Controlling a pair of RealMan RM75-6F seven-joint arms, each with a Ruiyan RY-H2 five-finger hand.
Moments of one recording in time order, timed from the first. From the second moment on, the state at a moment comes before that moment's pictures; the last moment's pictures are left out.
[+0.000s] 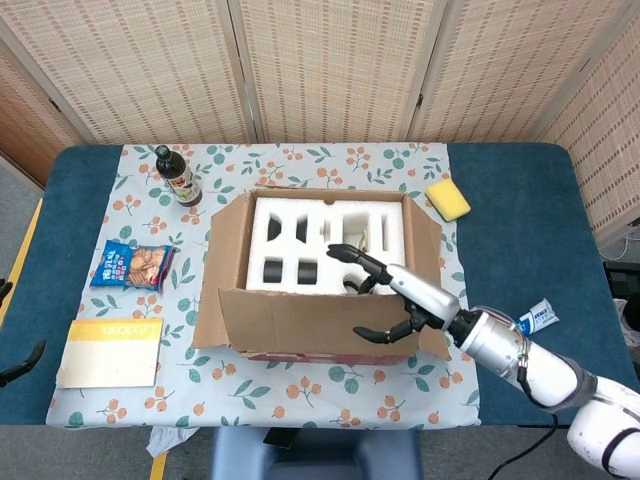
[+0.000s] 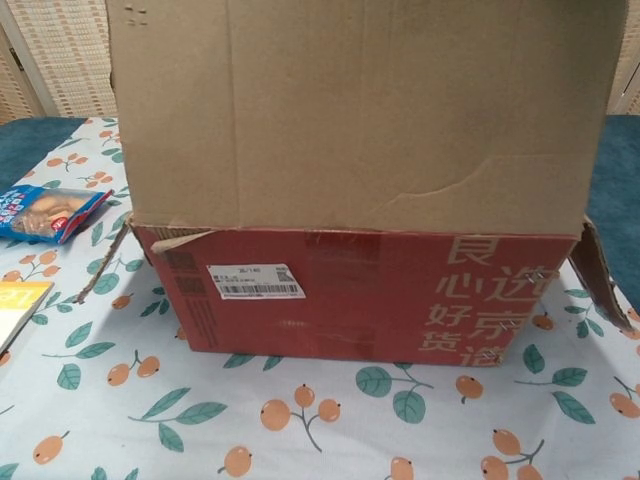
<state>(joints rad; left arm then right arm) -0.06 -1.16 -0.12 -1.43 1.48 1.59 -0.25 0.76 -0.77 0.21 -2.05 -1.65 0.87 1.09</state>
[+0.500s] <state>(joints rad) -0.05 -1.16 -0.10 -1.47 1.55 1.64 -0.19 0.52 -0.65 0.05 -2.30 -1.91 1.14 0.79</state>
